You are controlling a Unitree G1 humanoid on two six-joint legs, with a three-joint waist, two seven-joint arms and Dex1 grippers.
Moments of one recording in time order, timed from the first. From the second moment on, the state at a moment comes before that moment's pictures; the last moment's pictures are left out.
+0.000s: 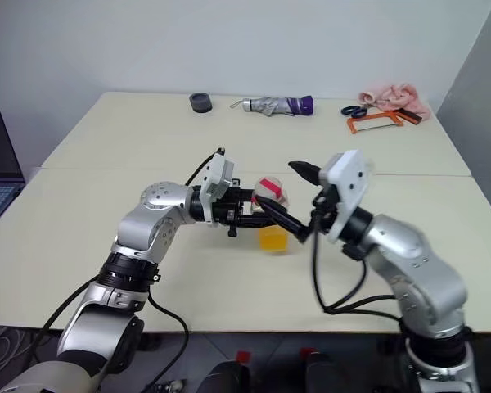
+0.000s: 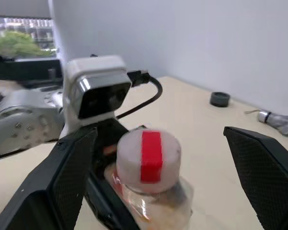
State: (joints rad) left arm -0.76 0.38 -0.15 0.27 -0.37 0.26 -1.29; right arm -0.41 -0.35 0.06 -0.68 0.51 0.74 0.38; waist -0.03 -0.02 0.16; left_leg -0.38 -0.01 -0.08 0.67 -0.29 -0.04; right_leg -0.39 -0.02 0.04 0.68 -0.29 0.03
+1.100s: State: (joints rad) left arm -0.79 0.38 -0.15 0.31 -0.35 0.24 -1.34; right arm -0.53 -0.42 0.13 -0.46 0.48 0.62 0.63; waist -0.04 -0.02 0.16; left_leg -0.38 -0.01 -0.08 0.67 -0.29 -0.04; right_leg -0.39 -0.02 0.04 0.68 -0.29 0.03
